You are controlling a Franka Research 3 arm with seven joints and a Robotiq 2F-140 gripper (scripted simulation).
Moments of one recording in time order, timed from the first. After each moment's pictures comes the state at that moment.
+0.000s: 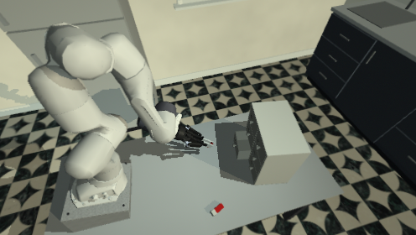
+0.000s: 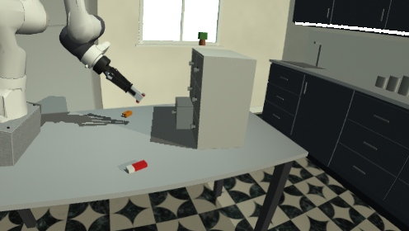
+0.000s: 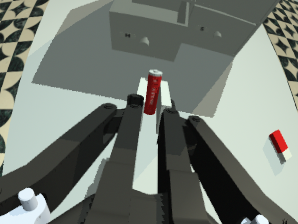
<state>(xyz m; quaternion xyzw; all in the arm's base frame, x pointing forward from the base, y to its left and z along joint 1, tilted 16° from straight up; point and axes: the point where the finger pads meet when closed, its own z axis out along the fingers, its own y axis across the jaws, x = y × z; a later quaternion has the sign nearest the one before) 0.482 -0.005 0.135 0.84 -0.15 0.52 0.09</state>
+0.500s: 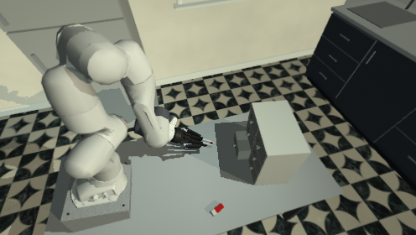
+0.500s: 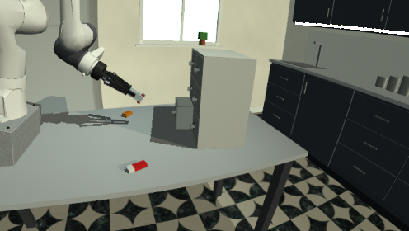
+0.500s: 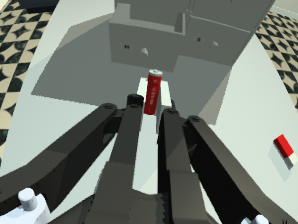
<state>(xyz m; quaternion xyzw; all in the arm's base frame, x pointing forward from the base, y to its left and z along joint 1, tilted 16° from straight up) 0.483 -0.004 0.130 0.80 -0.15 0.57 0.09</state>
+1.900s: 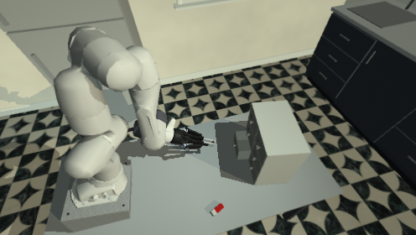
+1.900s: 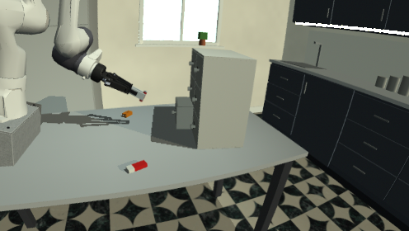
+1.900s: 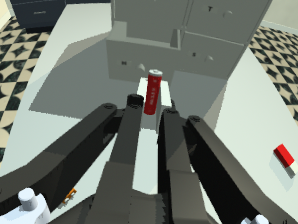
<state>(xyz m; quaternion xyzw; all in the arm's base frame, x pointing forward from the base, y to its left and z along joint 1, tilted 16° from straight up) 0.488 -0.007 0.139 0.77 -0.16 0.62 0.10</state>
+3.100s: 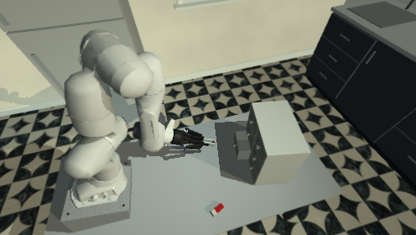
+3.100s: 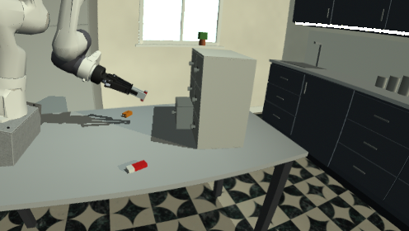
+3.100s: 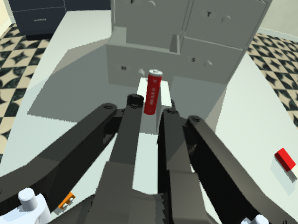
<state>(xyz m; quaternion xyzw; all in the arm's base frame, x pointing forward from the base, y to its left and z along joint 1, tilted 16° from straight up) 0.490 -0.007 0.140 0.75 -0.16 0.63 0.10</state>
